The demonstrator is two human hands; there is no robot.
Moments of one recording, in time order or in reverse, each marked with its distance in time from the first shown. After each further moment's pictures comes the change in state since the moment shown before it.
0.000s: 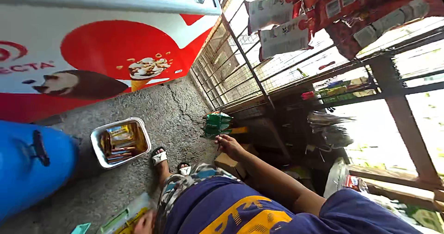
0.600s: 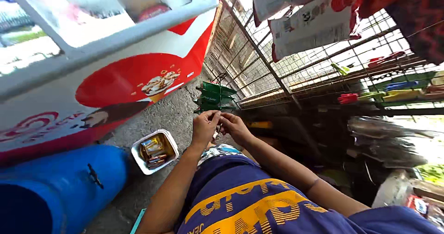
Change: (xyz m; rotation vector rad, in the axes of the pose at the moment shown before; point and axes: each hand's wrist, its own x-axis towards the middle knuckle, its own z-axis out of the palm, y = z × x) left_hand 0.091 0.466 0.125 0.219 -0.120 0.799; right_hand 0.068 -0.157 0.011 0.125 -0.147 -0.208
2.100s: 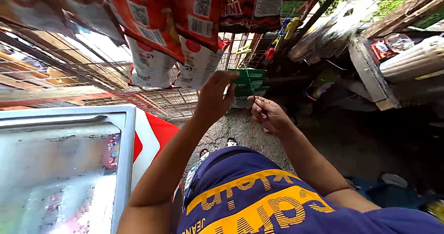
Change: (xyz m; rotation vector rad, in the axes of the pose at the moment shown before) left_hand 0.169 0.261 0.073 0.224 -0.902 1.184; right_hand -0.090 -0.100 -0.077 0.698 0.618 -0.633
